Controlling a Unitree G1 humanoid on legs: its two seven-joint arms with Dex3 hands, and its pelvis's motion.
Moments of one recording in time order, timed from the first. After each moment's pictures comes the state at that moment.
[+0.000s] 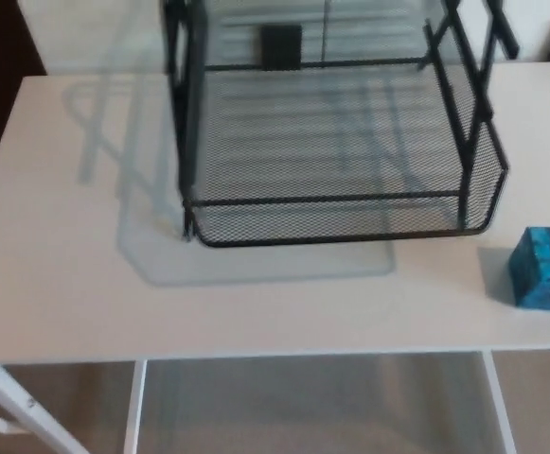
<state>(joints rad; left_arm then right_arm) 0.33 0.55 0.27 0.87 -0.13 0.16 -0.38 0.21 -0.91 0.00 1.02 -0.27 -0.14 0.06</state>
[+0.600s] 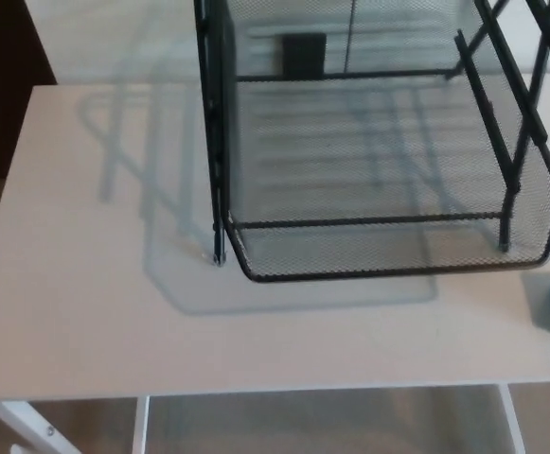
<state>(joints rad) 0.35 0.55 0.31 0.91 -0.13 0.08 -0.36 0.22 -0.88 -0.20 1.01 -0.15 -0.14 0.12</state>
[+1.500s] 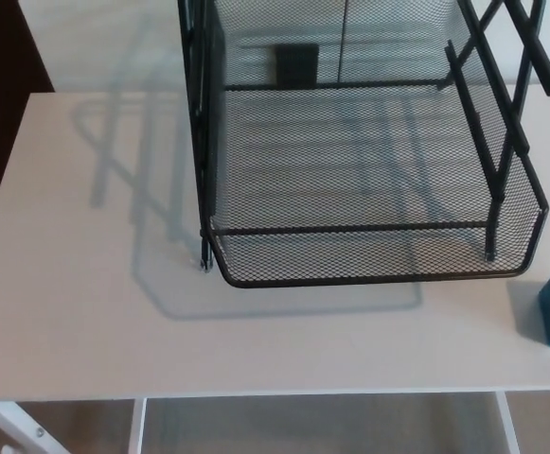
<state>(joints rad) 0.31 0.55 0.36 0.94 -0.14 0.04 -0.36 -0.05 -0.90 -0.71 0.65 0.12 -0.14 0.18</state>
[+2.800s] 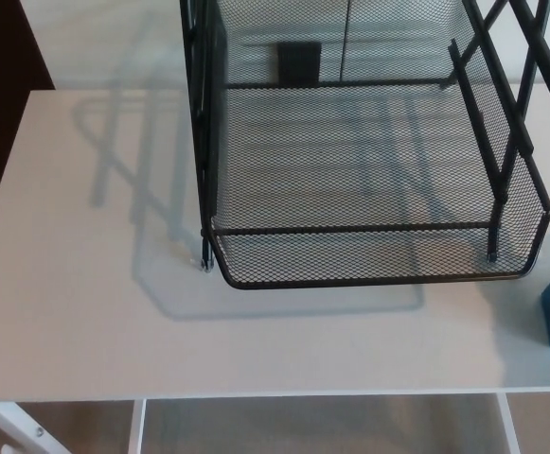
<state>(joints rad) 0.29 0.56 0.33 0.96 -0.12 0.01 -0.34 -0.31 -1.00 0.32 0.18 -0.30 0.09 0.55</state>
